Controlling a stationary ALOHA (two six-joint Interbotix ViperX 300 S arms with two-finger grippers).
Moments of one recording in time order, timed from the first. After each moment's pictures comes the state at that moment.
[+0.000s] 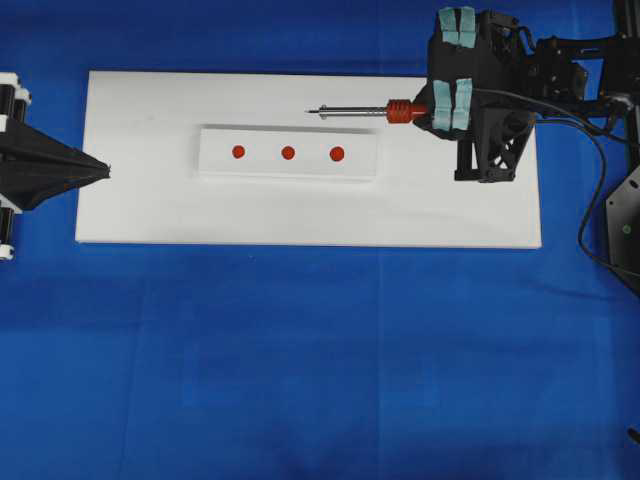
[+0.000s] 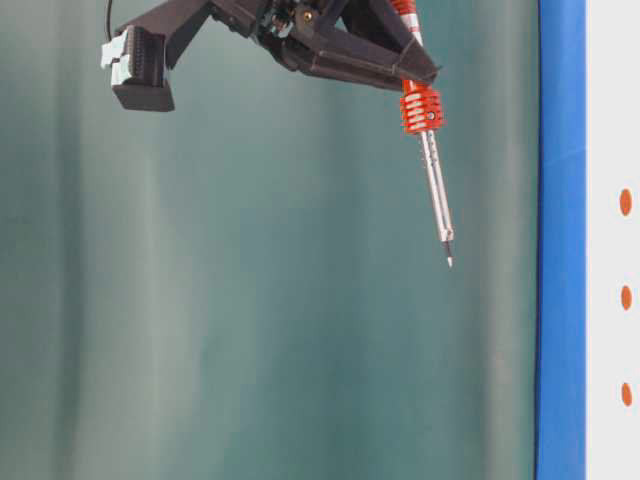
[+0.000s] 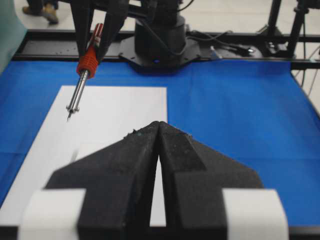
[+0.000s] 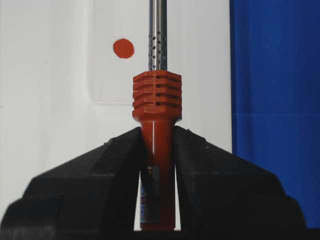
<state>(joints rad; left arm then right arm) -0.01 -0.98 1.25 0.00 -0.34 0.00 -0.25 -0.34 0.66 -0.03 0.53 -0.11</state>
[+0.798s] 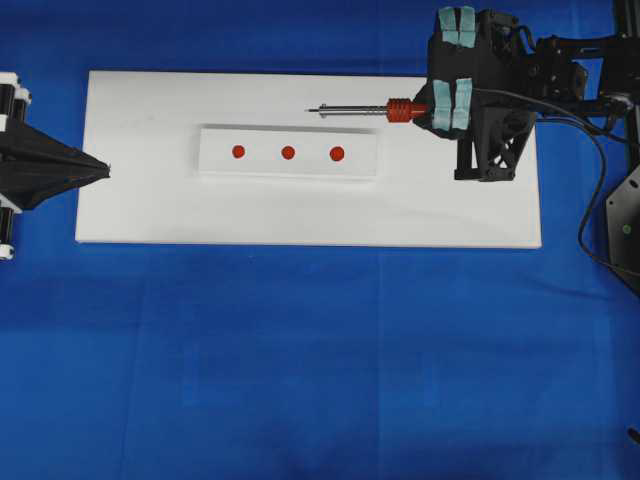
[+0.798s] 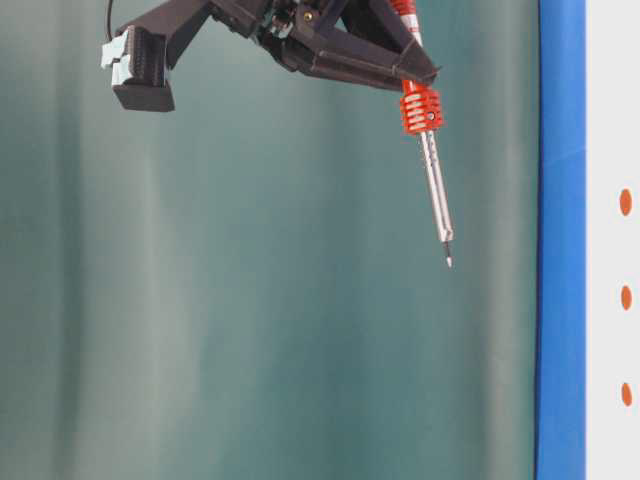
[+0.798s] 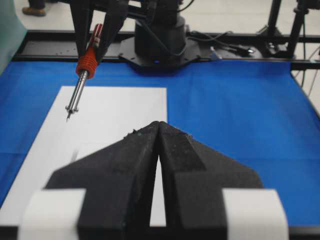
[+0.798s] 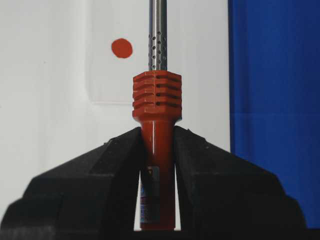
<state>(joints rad) -0.01 -0.98 1.25 0.00 -0.34 0.00 -0.25 -0.34 0.66 -0.04 0.53 -0.11</state>
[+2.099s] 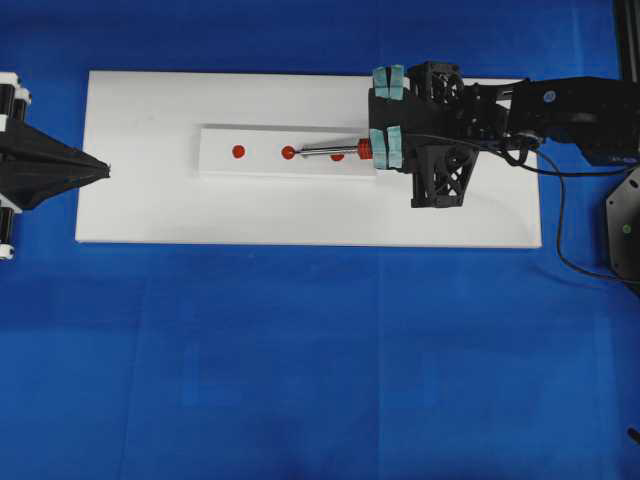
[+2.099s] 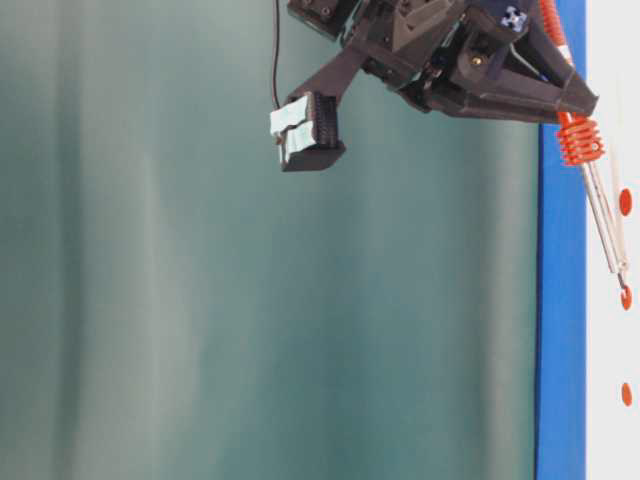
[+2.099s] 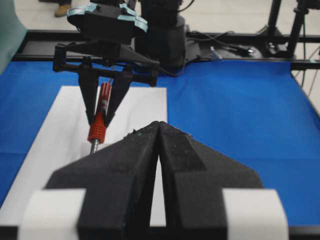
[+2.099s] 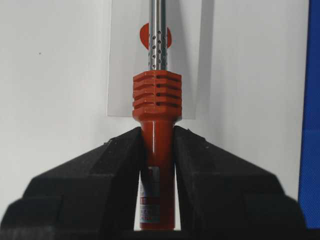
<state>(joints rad) -0.01 -0.98 1.25 0.00 -0.34 0.00 -0.23 -0.05 0.69 -0.03 0.31 -0.10</state>
